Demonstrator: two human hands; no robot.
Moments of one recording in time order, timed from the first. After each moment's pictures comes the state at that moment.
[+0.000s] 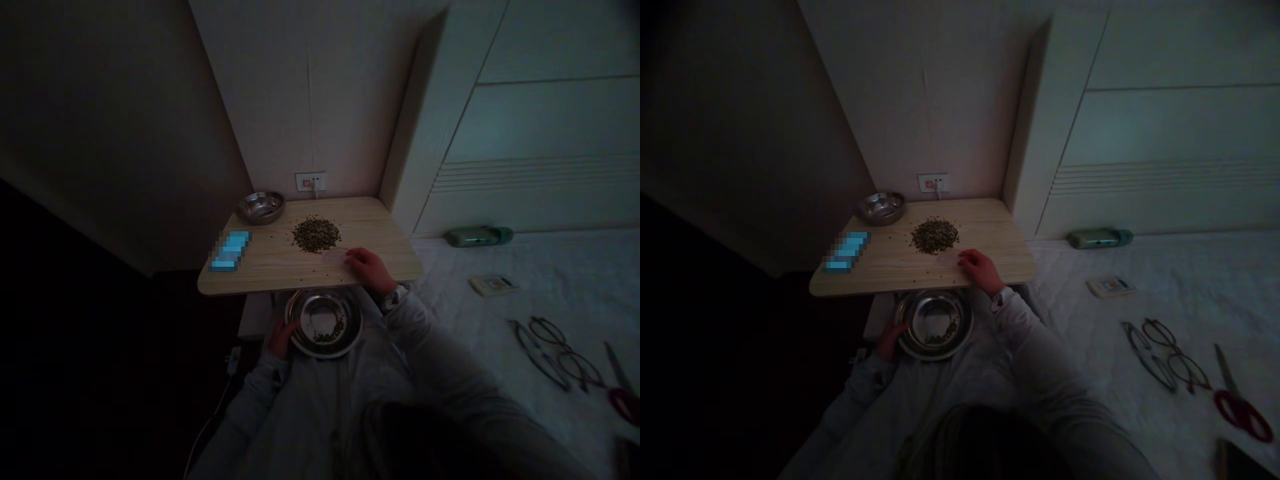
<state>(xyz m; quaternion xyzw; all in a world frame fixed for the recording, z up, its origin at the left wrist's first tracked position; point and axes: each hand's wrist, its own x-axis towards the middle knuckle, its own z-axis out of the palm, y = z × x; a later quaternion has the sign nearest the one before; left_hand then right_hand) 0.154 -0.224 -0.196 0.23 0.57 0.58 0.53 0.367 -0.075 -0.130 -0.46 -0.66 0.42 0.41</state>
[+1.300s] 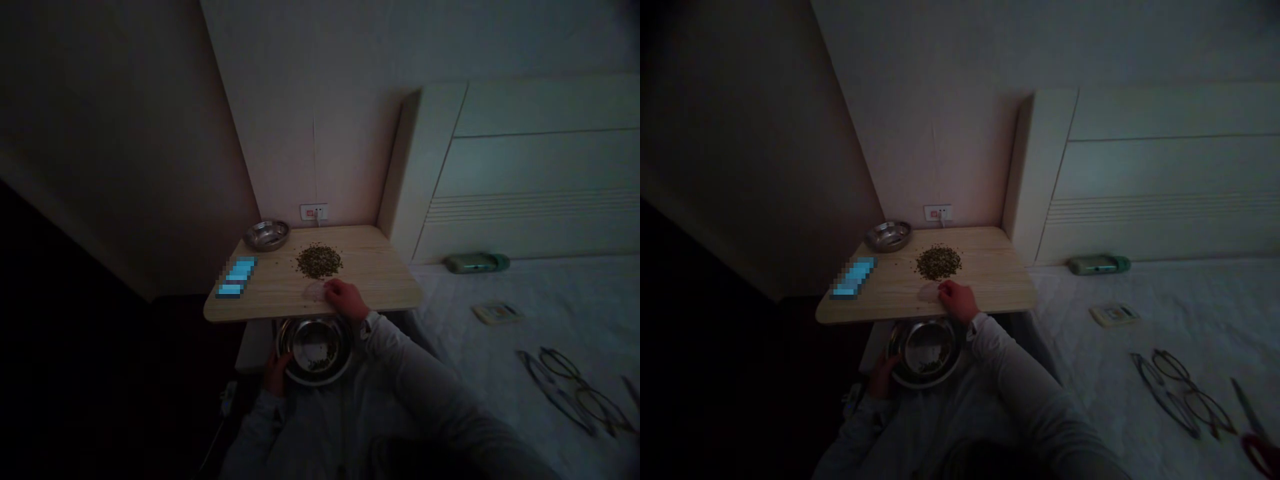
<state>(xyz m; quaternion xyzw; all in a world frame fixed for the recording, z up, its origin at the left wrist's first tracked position) 0.139 -0.238 -0.185 0.26 0.60 0.59 0.48 0.311 -0.087 -0.118 -0.51 -0.76 0.28 0.30</state>
